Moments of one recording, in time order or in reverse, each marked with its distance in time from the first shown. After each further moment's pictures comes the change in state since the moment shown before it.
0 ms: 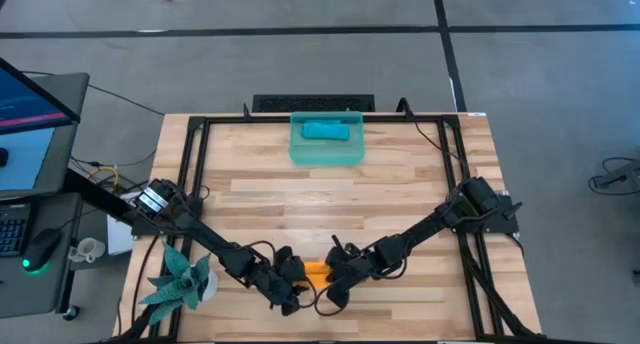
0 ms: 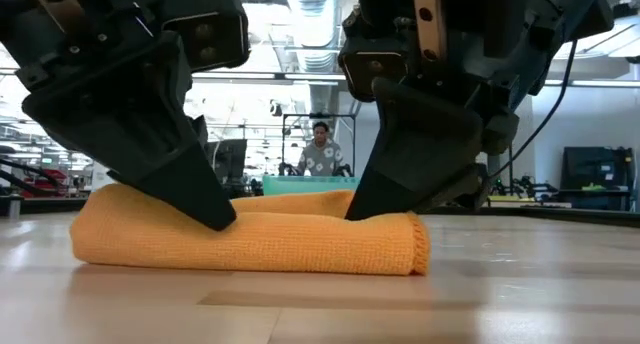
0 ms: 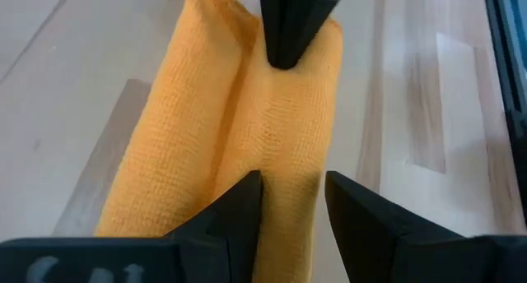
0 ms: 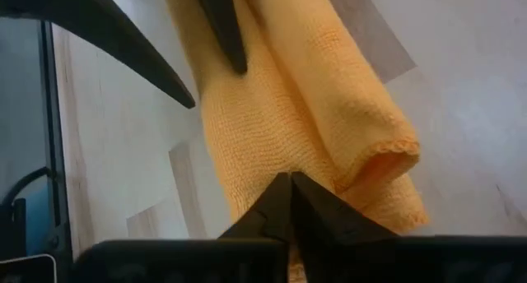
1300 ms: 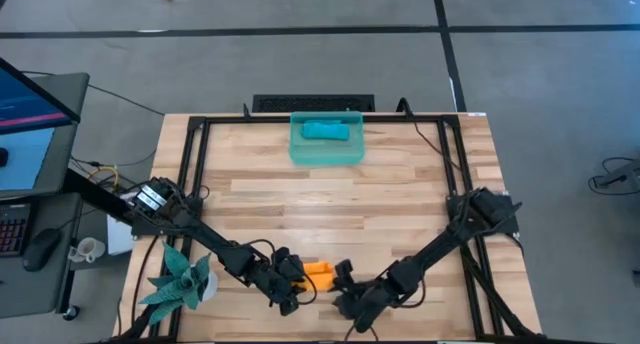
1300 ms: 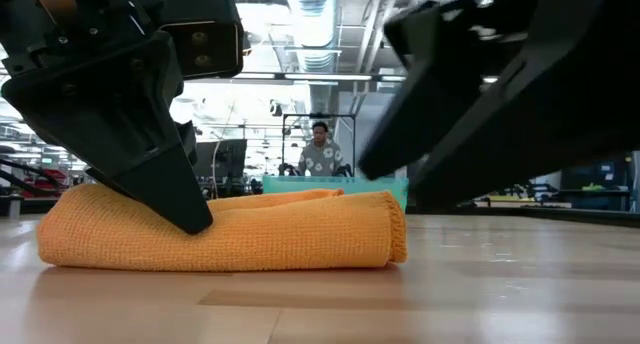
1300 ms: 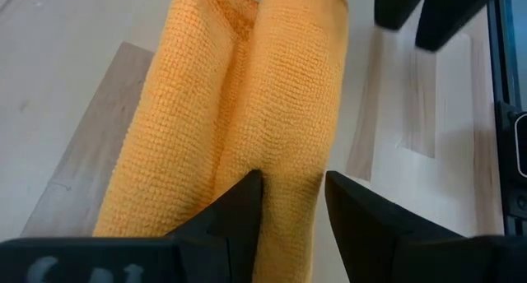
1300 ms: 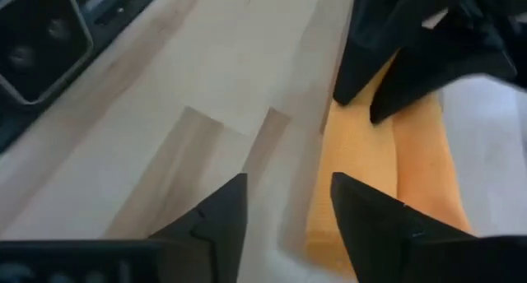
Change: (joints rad) left arm 0.009 0.002 -0.005 -0.033 0.071 -0.068; right arm 0.175 0.010 0.064 0.027 0.265 -0.933
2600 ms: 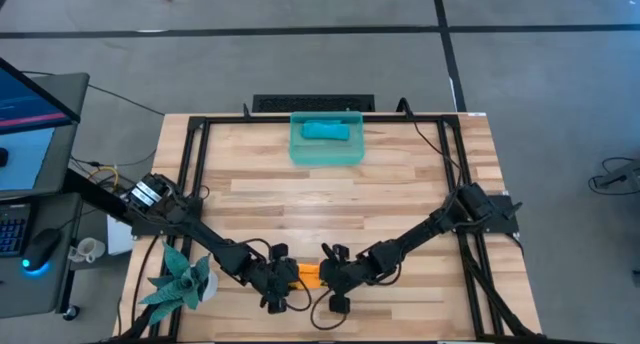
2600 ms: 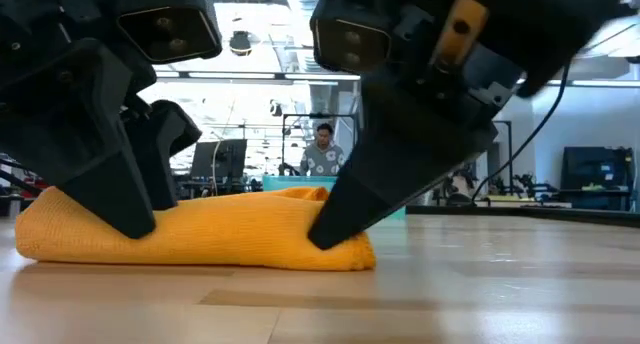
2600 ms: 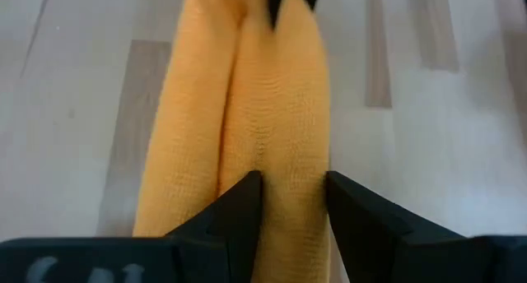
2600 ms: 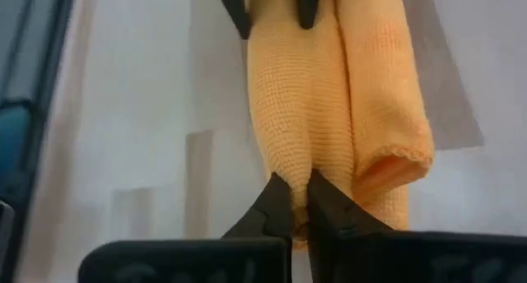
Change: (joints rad) left arm -0.007 -0.077 -0.003 -0.137 0.005 0.251; right arm -0.151 0.079 0.025 -0.057 -0.269 0.583
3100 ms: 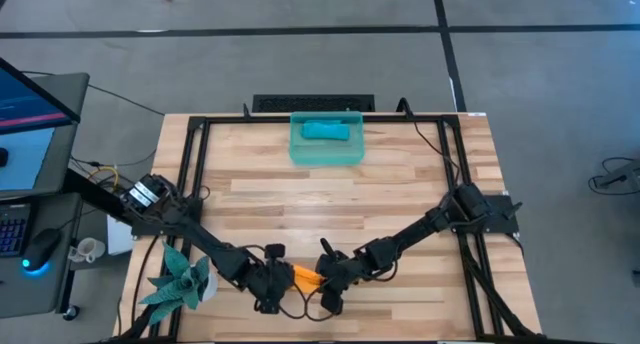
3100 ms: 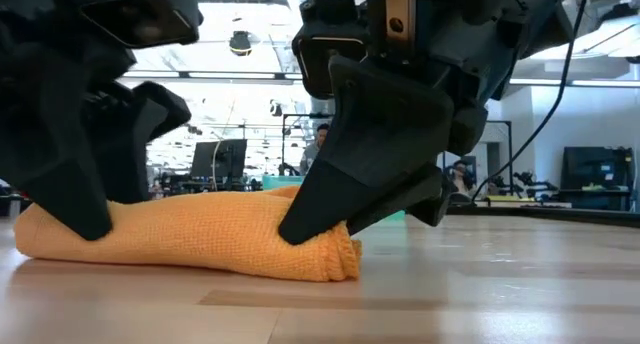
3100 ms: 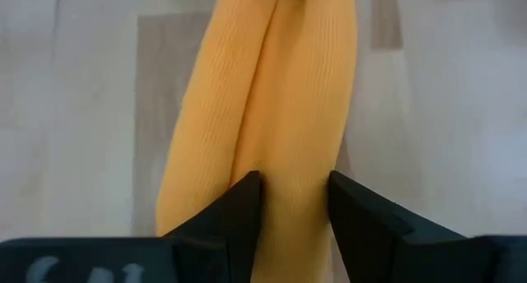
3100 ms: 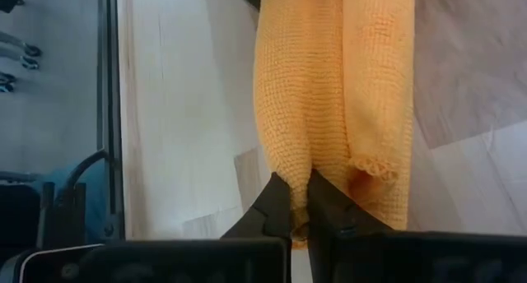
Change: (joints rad) left arm -0.036 -0.009 0.059 -0.209 -0.032 0.076; right arm -0.026 0.007 -0.004 0.109 -0.158 0.275
